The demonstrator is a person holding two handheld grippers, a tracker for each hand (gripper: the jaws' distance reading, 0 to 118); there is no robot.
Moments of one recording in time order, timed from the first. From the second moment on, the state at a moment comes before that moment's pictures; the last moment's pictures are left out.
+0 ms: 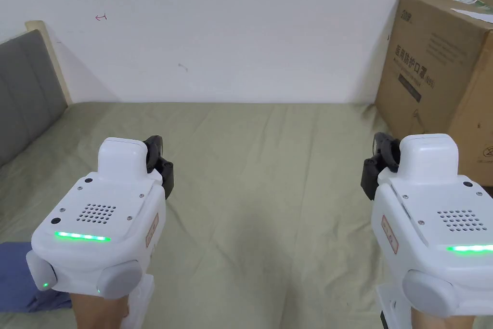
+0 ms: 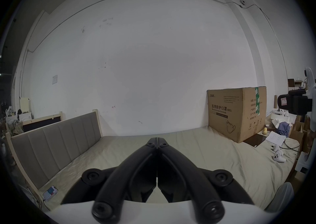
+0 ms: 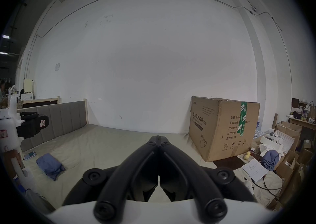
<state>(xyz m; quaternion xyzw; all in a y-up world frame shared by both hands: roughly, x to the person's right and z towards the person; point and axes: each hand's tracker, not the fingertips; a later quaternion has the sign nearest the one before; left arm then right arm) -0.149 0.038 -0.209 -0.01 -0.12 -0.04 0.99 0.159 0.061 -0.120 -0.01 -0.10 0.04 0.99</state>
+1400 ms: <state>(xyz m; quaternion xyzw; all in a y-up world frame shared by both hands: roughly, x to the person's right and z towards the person) -0.155 0.039 -0.202 0.02 -0.08 -0.03 1.00 0.158 0.060 -0.119 -0.01 -0.11 0.03 0.99</state>
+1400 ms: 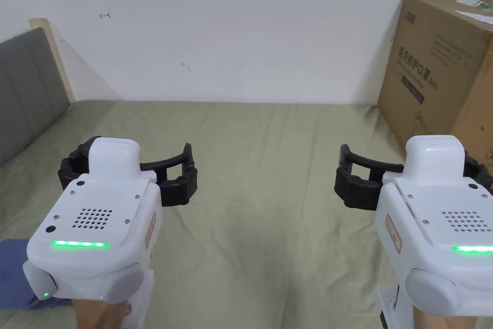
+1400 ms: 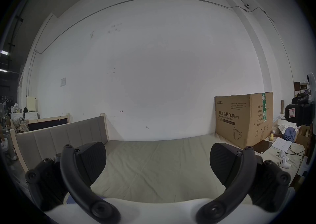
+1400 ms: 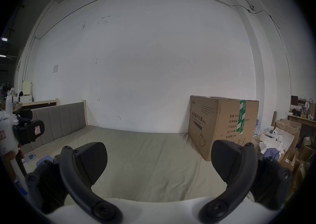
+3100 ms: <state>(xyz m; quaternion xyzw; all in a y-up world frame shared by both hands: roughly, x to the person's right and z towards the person) -0.157 0.035 -0.204 0.02 -0.08 -0.03 1.00 0.159 0.059 -0.123 -0.01 -0.11 0.03 0.99</state>
